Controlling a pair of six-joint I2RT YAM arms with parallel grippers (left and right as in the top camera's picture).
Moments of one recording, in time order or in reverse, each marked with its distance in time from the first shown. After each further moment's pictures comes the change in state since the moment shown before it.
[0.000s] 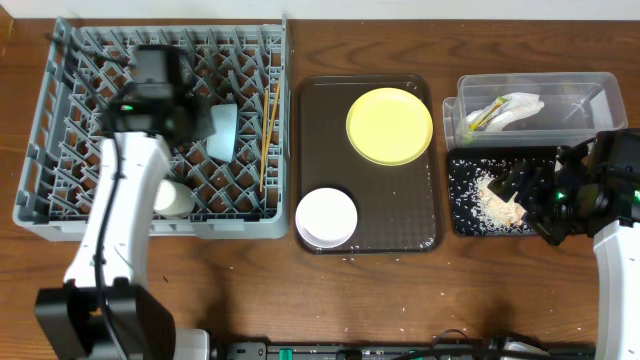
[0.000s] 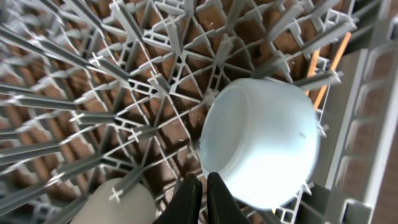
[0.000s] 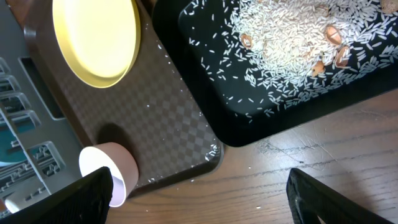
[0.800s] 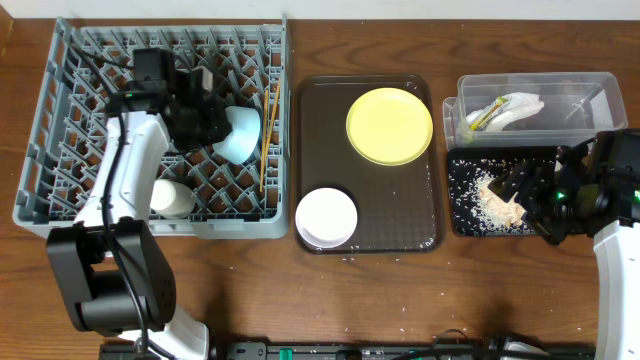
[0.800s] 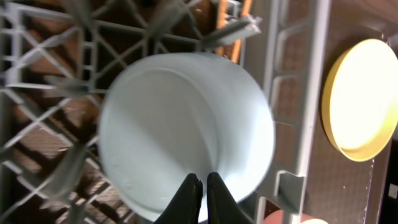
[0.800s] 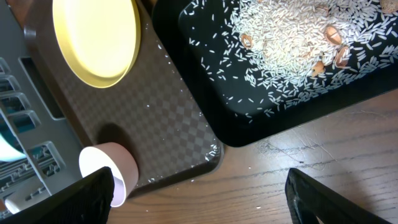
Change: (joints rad) left arm 0.035 0.174 0.000 0.046 0.442 0.110; right arm 0.000 0.000 0.000 0.000 0.000 0.000
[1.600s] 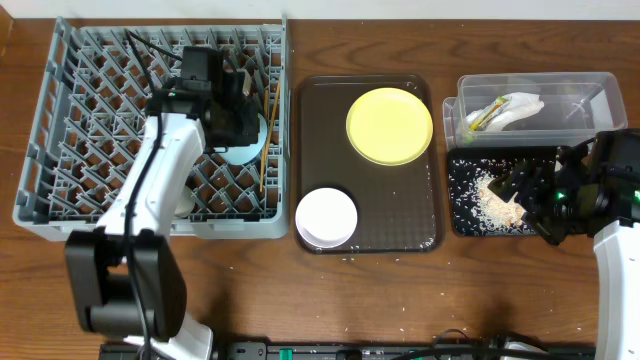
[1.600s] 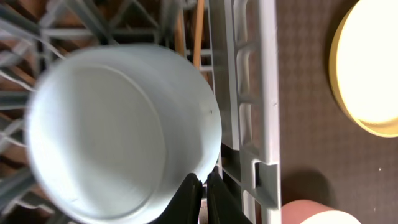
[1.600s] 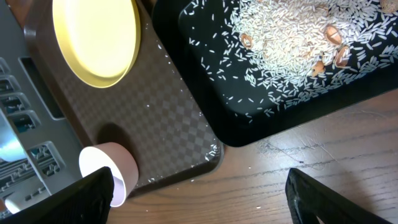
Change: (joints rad) left arm -0.166 -0.036 0.000 -0.005 -0.171 0.047; right arm 0.000 0.000 0.000 0.000 0.000 0.000
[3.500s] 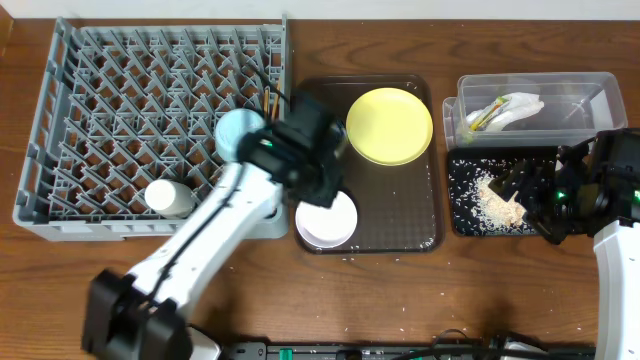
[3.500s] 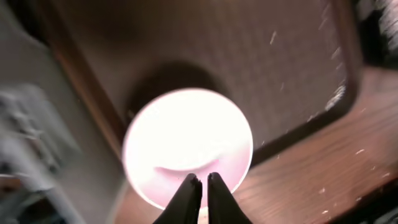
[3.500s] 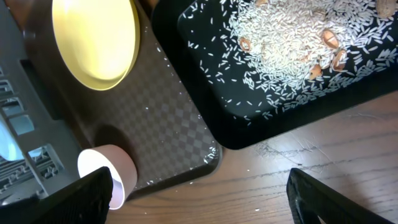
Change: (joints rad) left arm -0.490 -0.131 -0.109 -0.156 -0.057 -0.107; right arm 0.000 0.000 0.000 0.008 0.009 0.000
